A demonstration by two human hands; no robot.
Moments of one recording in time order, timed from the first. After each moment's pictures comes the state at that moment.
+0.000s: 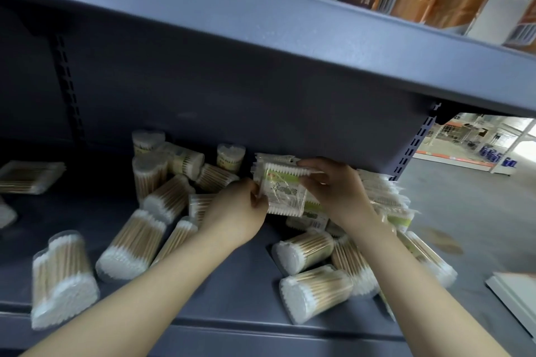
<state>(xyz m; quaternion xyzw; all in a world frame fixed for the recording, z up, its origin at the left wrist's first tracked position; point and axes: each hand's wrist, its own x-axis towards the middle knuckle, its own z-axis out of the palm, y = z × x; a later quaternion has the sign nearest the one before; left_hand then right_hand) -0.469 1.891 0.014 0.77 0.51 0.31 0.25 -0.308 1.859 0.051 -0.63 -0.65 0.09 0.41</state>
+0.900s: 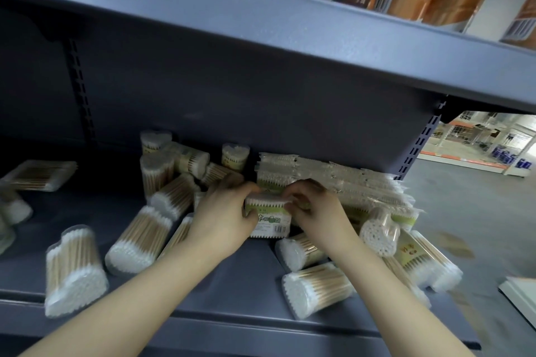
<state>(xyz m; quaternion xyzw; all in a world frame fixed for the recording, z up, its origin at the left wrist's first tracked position) -0.491 1.887 -0.002 0.80 0.46 0.36 0.12 -0.327 1.846 0.017 -0.62 -0.71 0.06 0.35</state>
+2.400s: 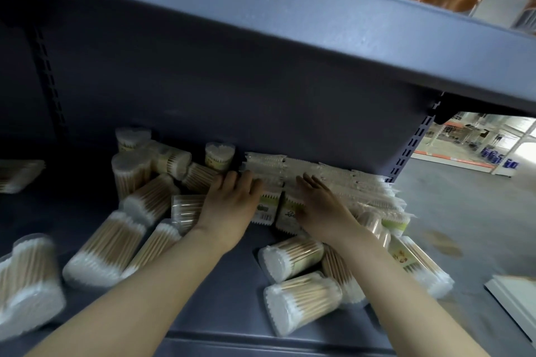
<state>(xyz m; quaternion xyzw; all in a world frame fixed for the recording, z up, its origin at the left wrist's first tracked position) -0.447 1.925 -0.029 0.84 0.40 0.28 -0.24 -0.286 1.874 0.021 -0.73 -0.68 0.05 0.05</state>
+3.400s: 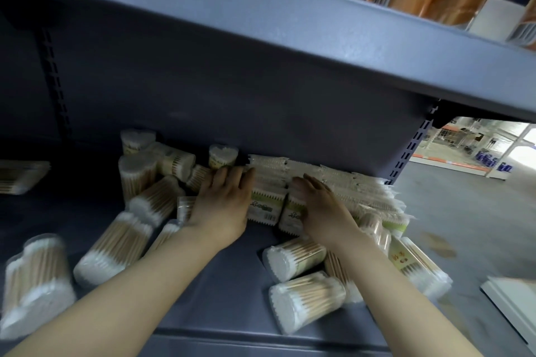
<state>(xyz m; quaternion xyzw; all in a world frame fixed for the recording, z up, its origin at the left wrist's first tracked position) -0.465 1.926 -0.022 0.83 0.45 0.27 -0.16 -0.297 1.864 0.025 -0.72 -0.68 0.03 0.11</state>
